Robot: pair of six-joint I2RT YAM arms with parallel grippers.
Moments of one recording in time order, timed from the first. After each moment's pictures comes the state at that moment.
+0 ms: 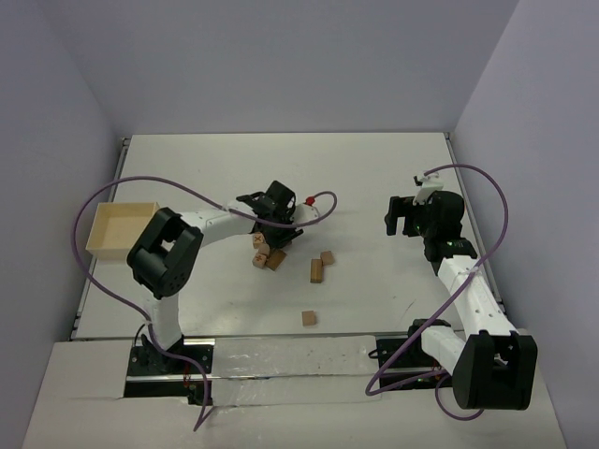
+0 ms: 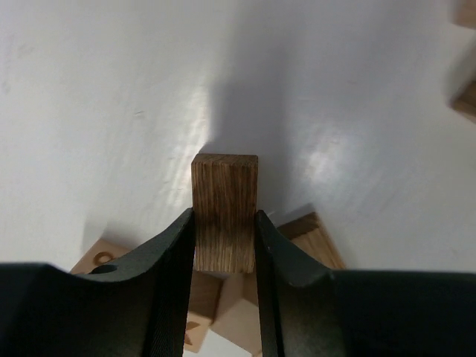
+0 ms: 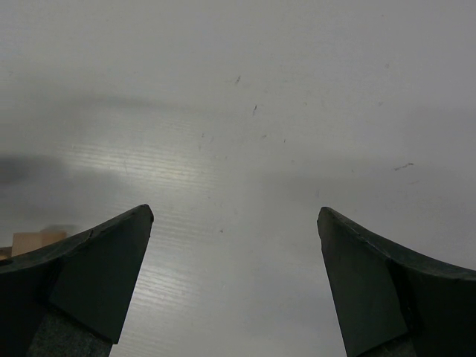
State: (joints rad) left arm -0.70 1.92 1.25 -0.43 0.11 0.48; right arm -0.06 1.01 0.62 -0.15 -0.21 -0.03
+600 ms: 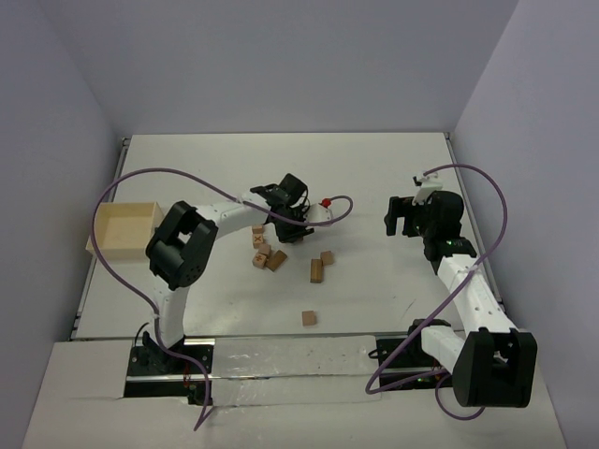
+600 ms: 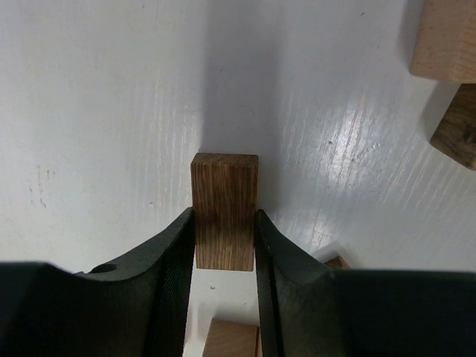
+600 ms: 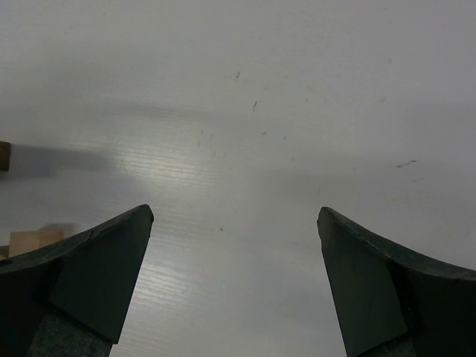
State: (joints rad) left arm -0.74 2.05 1.46 -0.53 0.19 0.70; right arm -0.06 1.02 0.62 -0.15 -0.21 -0.03
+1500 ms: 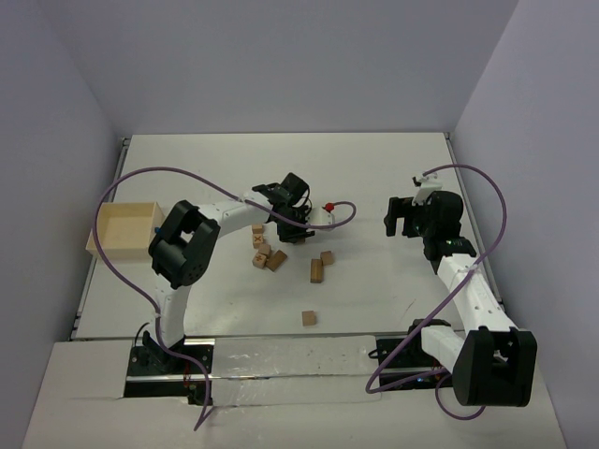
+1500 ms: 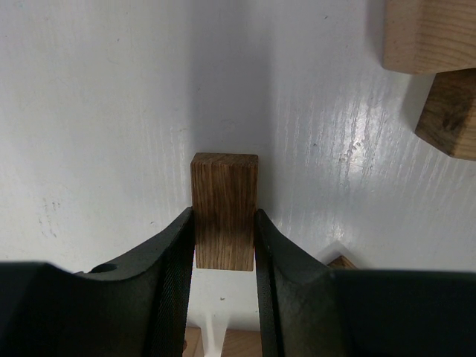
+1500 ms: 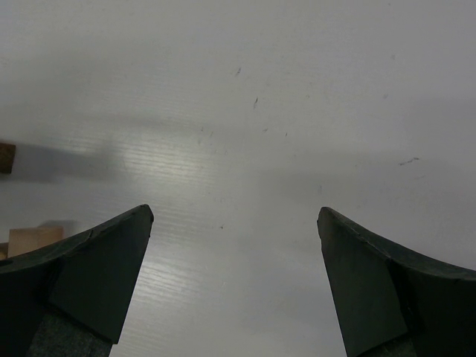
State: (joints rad) left arm -0.74 2.07 1.49 -0.56 0.24 0.81; right arm -0.06 1.03 0.62 -0.16 -0.21 -0.04
